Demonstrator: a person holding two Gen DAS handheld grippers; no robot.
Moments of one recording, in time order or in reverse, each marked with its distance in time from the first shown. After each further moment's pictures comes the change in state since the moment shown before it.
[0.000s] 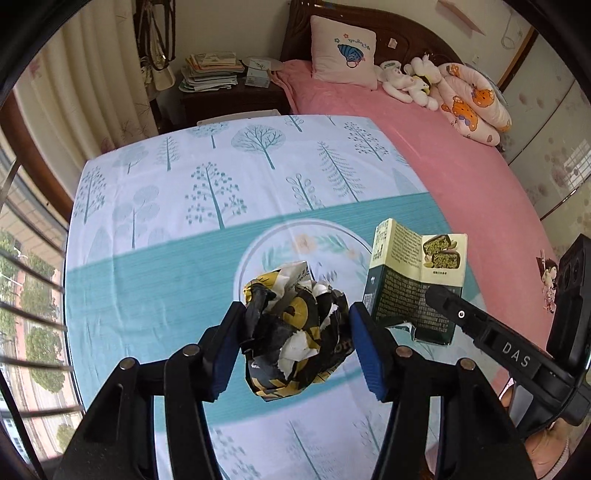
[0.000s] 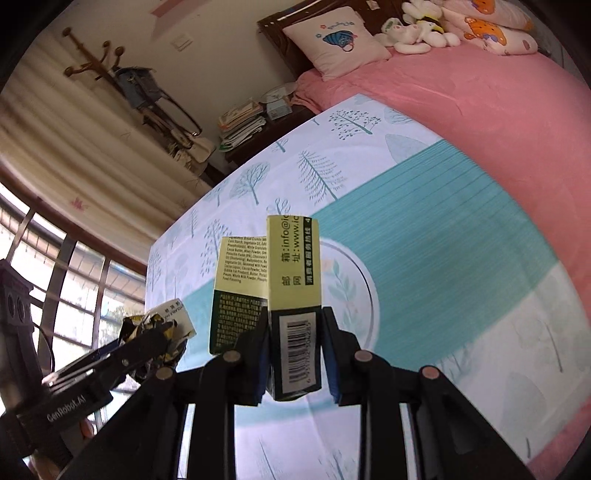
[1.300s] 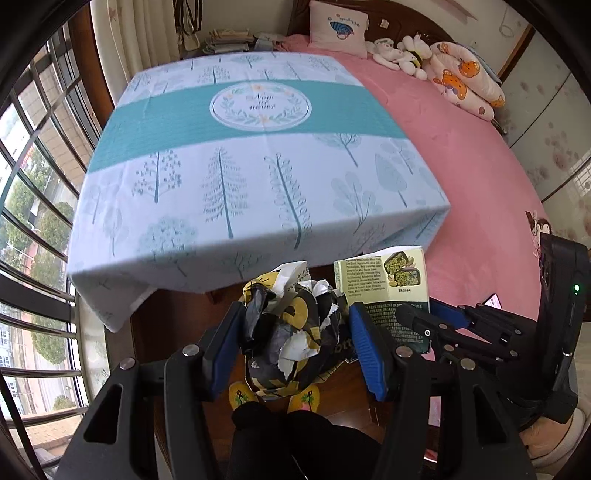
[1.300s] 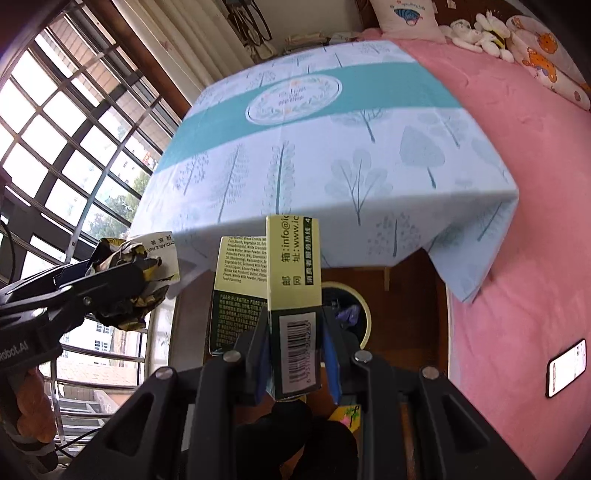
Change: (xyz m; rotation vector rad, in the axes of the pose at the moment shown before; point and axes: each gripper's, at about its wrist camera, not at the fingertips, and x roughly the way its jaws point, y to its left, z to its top) left arm -0.123 -0.137 -0.339 -0.063 0.054 0.045; right arm -0.163 -0.099 -0.272 -0.374 0.241 -0.005
